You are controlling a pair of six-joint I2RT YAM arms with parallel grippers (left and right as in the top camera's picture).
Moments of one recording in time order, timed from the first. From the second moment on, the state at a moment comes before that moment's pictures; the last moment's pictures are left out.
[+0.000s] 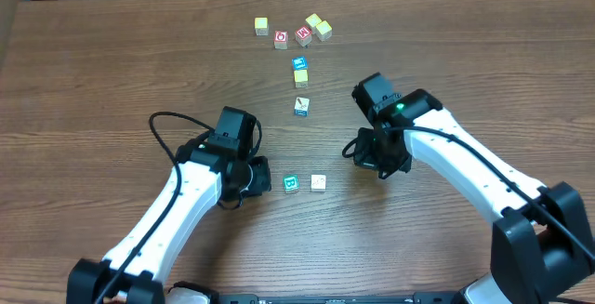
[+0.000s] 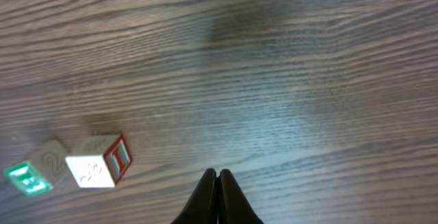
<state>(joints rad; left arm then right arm) -0.29 1.43 0.87 -0.83 0.14 -0.46 0.51 1.73 1.25 -1.02 -0.08 0.72</state>
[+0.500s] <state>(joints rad) -0.31 1.71 0.90 -0.73 0.24 -0.46 0.68 1.73 1.04 -0.67 -0.09 0.93</state>
